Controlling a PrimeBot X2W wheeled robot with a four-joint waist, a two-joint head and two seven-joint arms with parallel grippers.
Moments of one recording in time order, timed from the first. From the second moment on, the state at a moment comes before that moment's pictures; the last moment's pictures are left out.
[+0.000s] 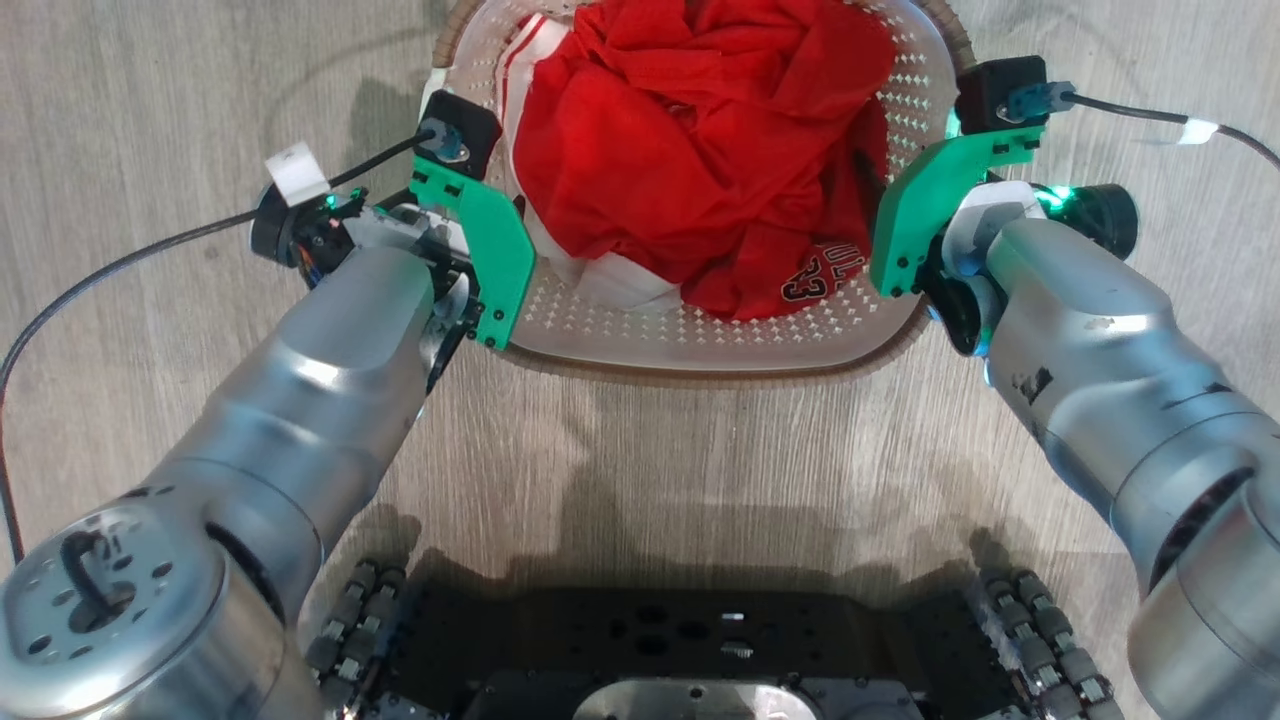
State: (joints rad) left arm -1.11 0.03 -1.28 1.22 -0.95 -0.01 -0.01; right arm -1.16 -0.08 1.20 1.30 1.25 0.12 -0.13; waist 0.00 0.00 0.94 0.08
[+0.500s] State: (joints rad) left arm -1.06 0.03 -1.28 1.20 -0.97 0.01 0.02; right arm -1.10 -0.10 1.17 1.30 1.22 0.12 -0.10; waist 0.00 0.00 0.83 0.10
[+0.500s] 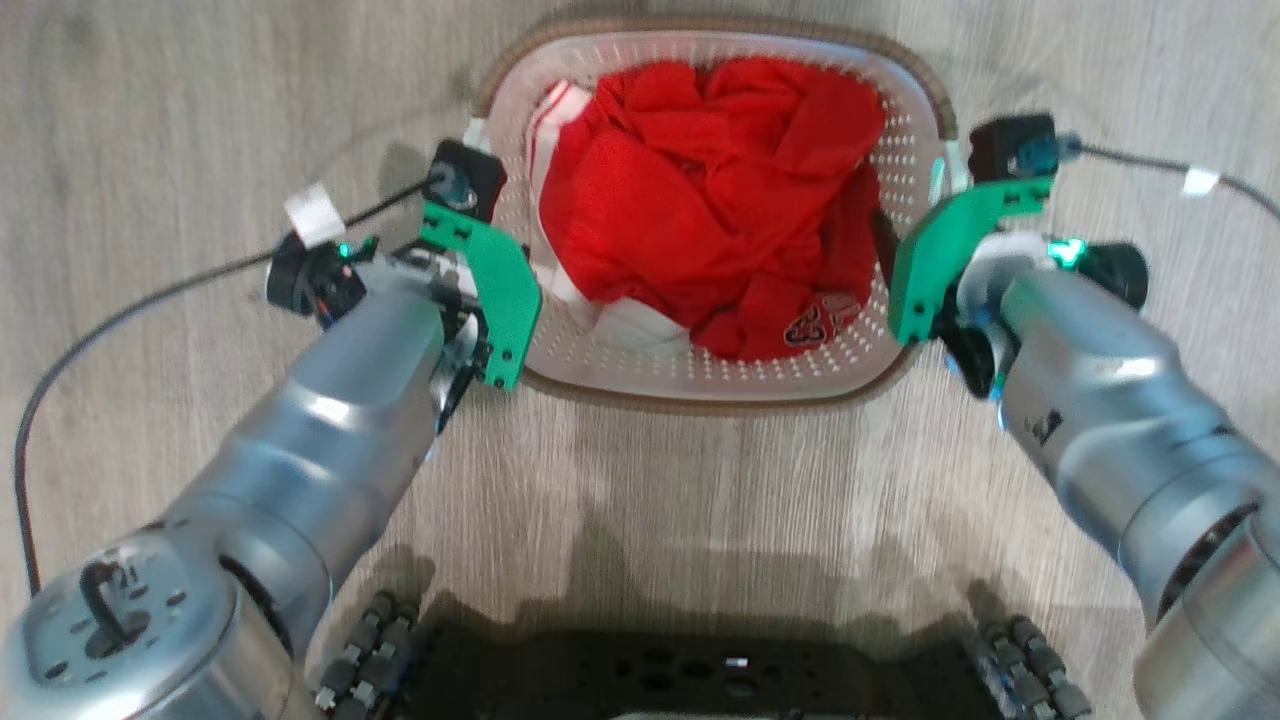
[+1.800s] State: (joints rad) left arm -0.43 0.17 -0.66 0.67 -0.68 0.12 -0.25; right arm -0.54 -0.17 0.60 0.87 0.92 0.12 -0.25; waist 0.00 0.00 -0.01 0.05
